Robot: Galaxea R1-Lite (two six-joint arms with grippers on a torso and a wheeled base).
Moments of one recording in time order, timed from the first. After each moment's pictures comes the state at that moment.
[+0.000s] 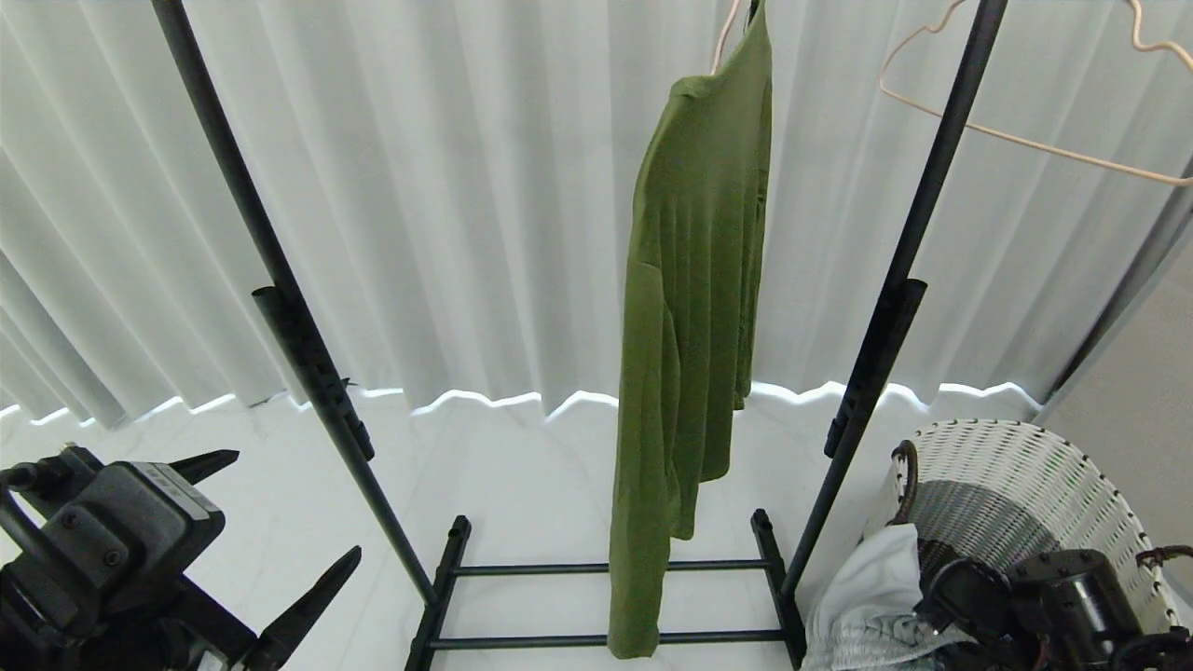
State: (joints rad) left arm -0.52 0.98 -0.30 -0.40 0.26 0.56; right arm 0.48 1.79 -0.08 -0.87 -0.35 -0.31
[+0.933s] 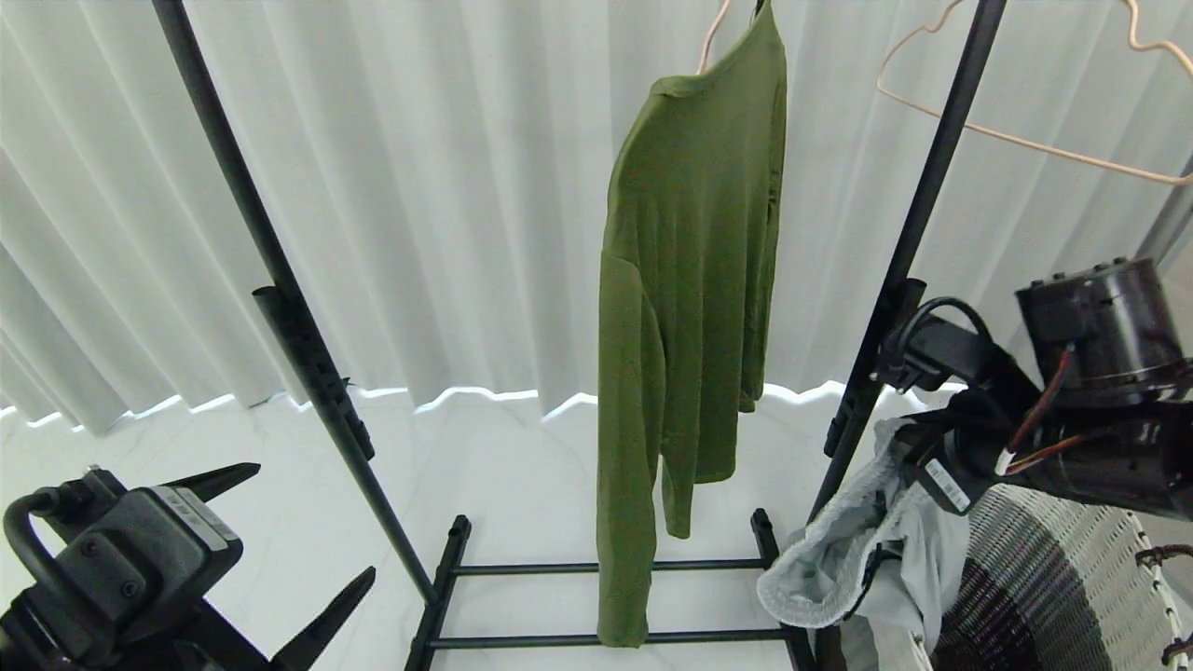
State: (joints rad) left arm -0.57 0.99 -0.29 -0.40 0.27 0.56; right arm 0.58 1.49 -0.93 0.03 -0.27 -0.37
